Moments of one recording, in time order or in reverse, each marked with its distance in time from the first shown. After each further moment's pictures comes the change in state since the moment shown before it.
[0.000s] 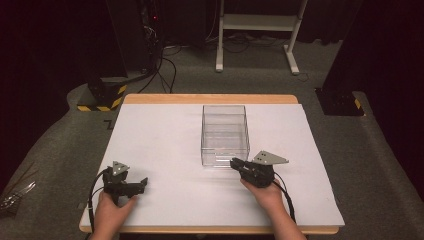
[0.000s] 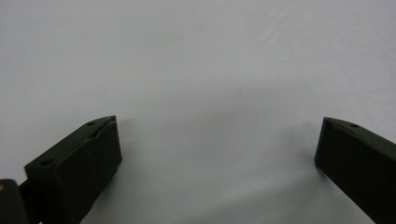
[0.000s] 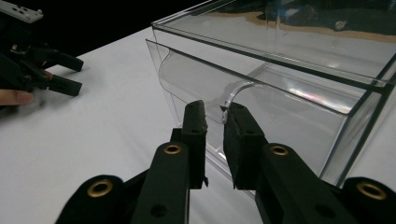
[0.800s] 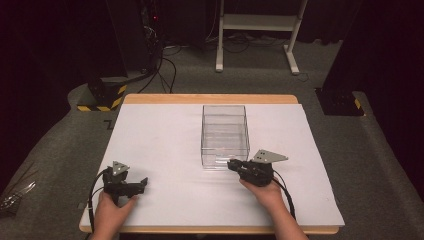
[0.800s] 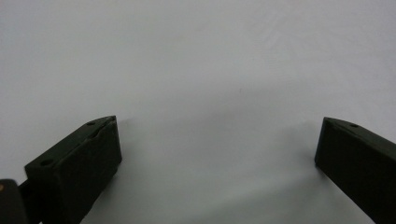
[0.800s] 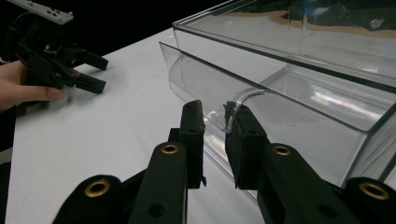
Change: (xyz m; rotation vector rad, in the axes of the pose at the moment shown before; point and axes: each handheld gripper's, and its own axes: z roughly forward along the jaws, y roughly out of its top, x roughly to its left) left arm 0.000 0.000 0.000 0.000 0.000 0.000; right arm -0.006 0.000 0.004 0.002 0.103 -0.004
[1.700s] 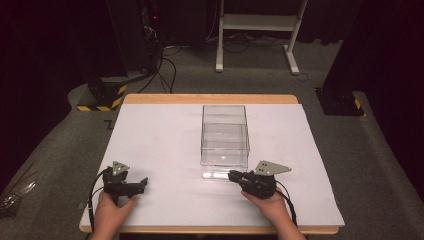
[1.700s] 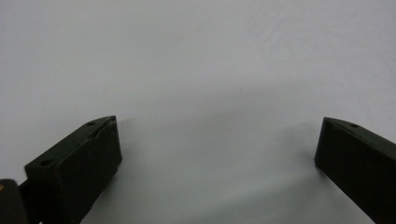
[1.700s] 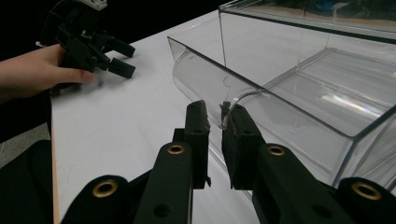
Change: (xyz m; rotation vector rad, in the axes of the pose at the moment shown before) left arm 0.000 0.000 0.000 0.000 0.000 0.000; right arm 0.025 -0.012 -0.019 0.017 0.047 -0.024
